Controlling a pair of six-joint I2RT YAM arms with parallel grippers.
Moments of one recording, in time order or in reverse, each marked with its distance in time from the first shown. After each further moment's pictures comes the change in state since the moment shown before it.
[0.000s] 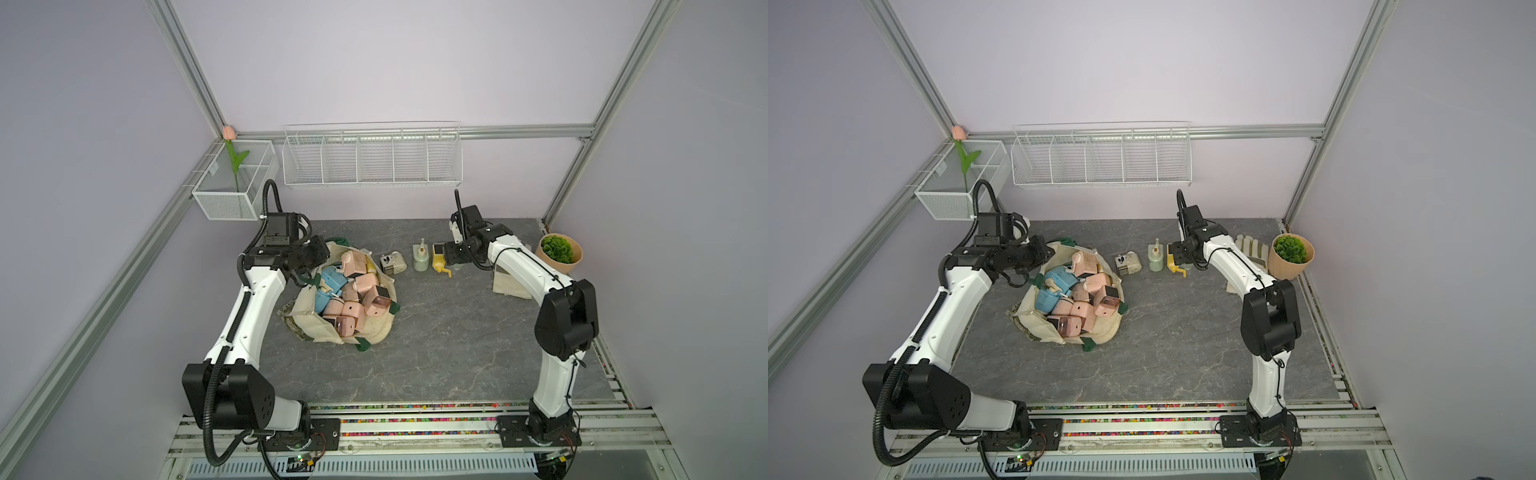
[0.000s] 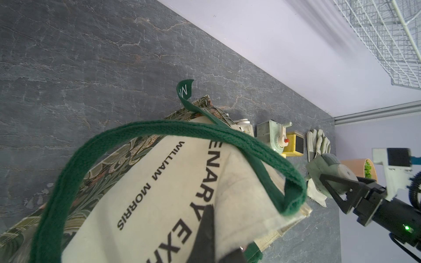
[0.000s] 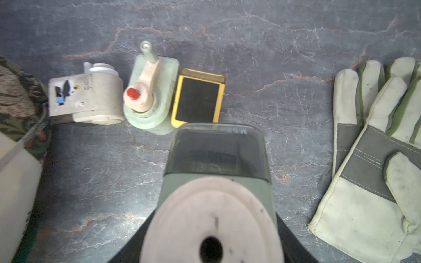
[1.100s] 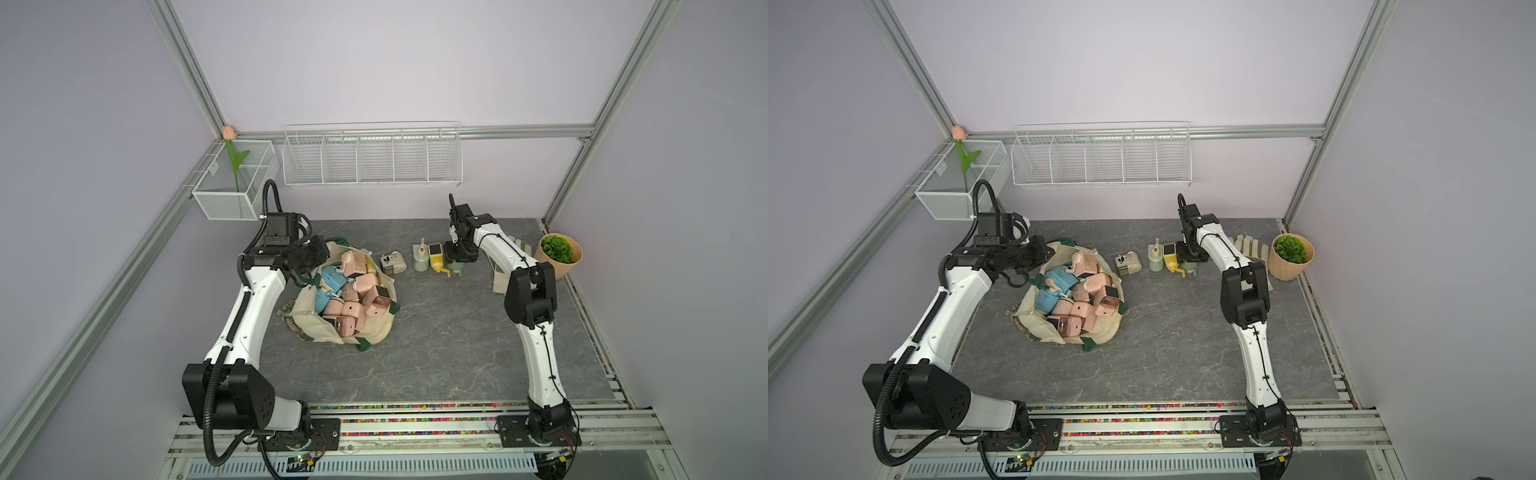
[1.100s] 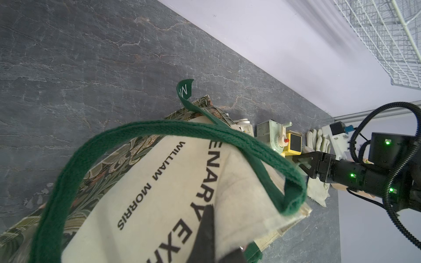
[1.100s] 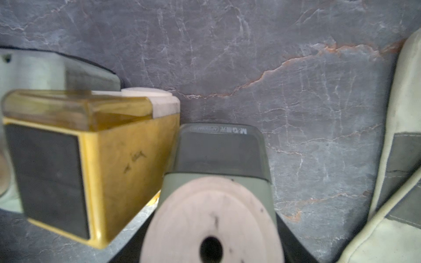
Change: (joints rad) left arm 0.001 0.000 0.000 -0.001 0.001 0.000; right arm -0.072 0.414 0.449 -0.263 -0.049 0.023
